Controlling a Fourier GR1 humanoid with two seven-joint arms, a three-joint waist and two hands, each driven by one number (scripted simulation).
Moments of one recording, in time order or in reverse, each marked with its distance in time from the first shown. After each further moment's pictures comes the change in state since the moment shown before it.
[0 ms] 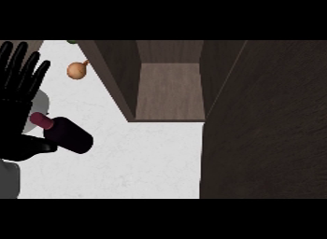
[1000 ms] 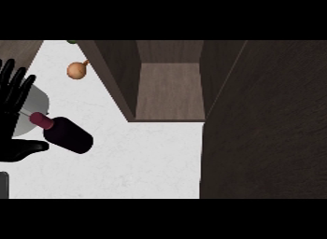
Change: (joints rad) left arm 0.088 0.039 0.070 0.076 -0.037 -0.040 -0.058; right arm -0.062 0.034 -0.001 0.001 0.018 -0.002 0.064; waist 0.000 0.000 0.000
